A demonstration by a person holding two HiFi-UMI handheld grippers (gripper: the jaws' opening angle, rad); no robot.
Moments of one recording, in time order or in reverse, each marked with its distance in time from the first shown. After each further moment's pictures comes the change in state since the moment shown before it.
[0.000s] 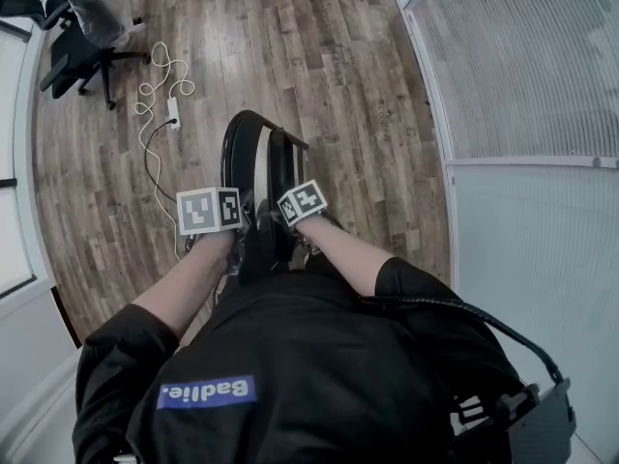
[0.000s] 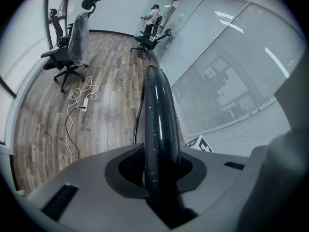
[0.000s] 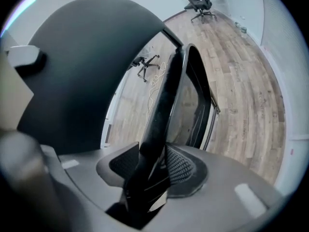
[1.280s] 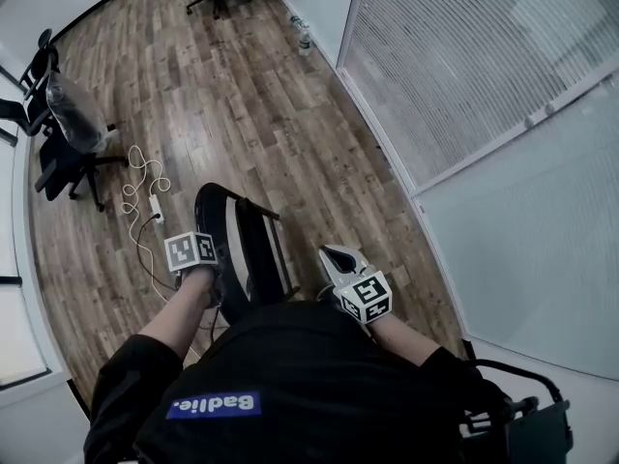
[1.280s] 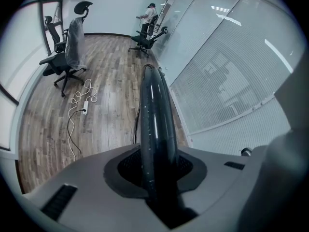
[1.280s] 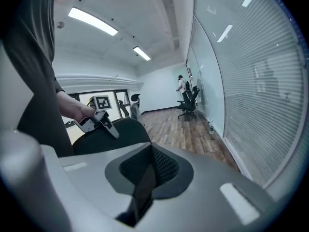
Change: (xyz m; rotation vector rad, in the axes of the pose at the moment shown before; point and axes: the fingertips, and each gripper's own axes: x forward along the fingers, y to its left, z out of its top) left arm 0.002 -0.052 -0.008 0.038 0.015 0.047; right arm -0.350 0.004 -0.070 -0.335 -0.973 -0.319
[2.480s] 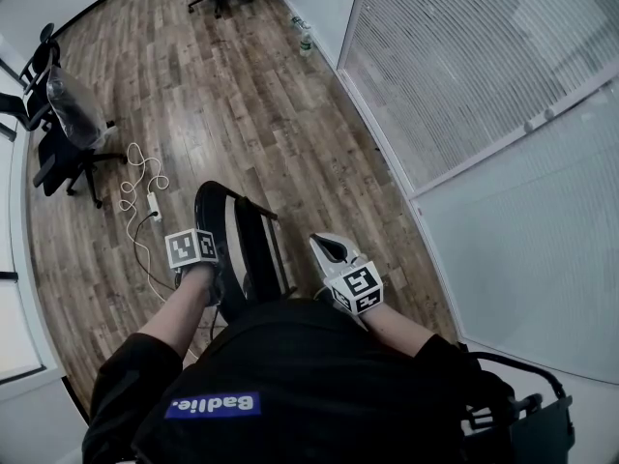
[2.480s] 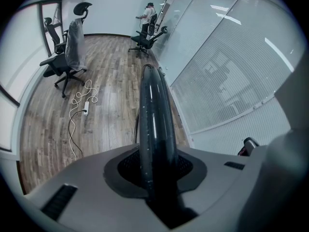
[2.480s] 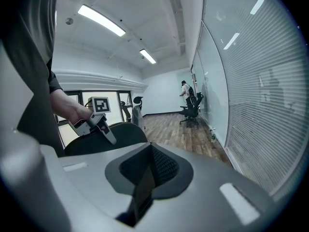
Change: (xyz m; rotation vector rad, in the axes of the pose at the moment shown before) left arm 0.003 0.001 -0.005 0.007 -0.002 0.013; right arm 0.021 0.003 0.021 -0.086 -0.047 0.013
